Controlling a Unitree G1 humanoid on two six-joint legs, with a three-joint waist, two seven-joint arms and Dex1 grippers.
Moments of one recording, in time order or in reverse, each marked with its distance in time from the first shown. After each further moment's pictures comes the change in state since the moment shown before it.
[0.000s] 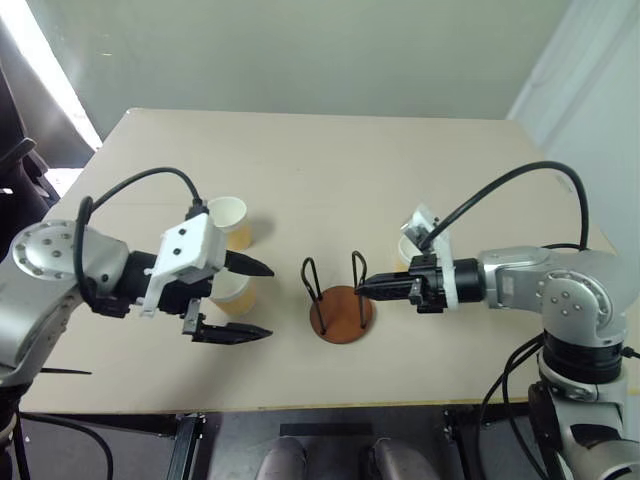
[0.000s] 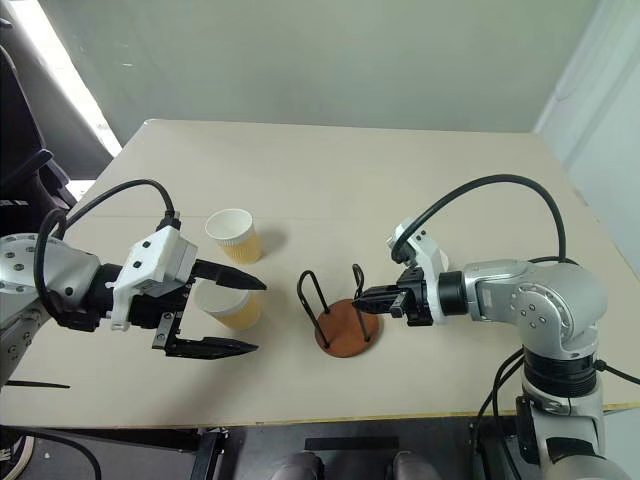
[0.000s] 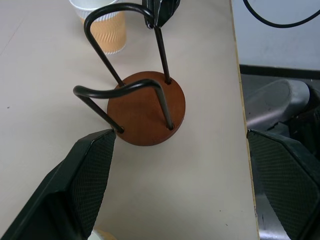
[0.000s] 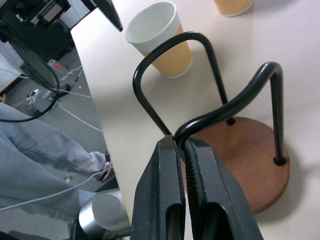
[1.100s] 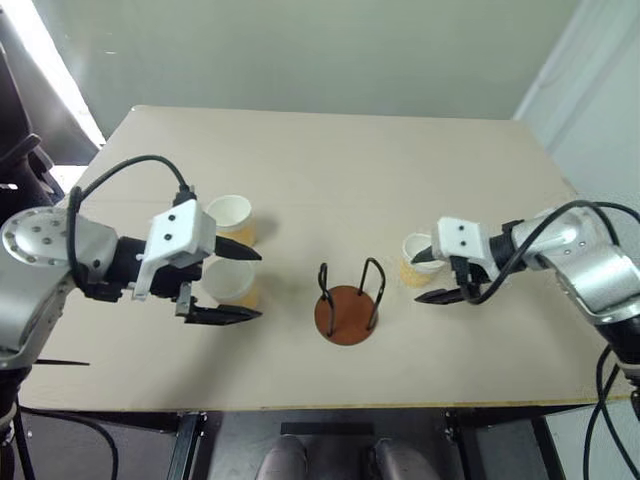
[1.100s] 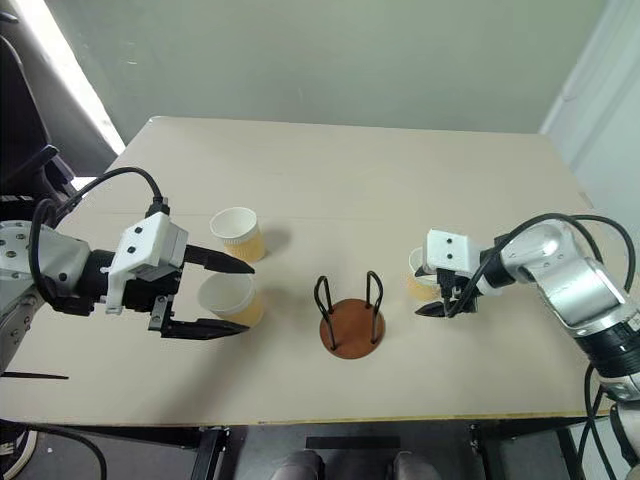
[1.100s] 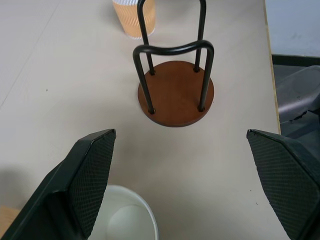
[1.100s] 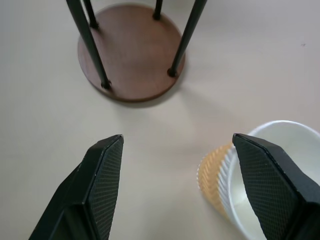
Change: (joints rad) left arm -0.022 0.001 0.002 0.093 0.078 -0.057 -0.013; right arm -0.088 -0.464 0.463 0.383 -0.555 -1.097 0.520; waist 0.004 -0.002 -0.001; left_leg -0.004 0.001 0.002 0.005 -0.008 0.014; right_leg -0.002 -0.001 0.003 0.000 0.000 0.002
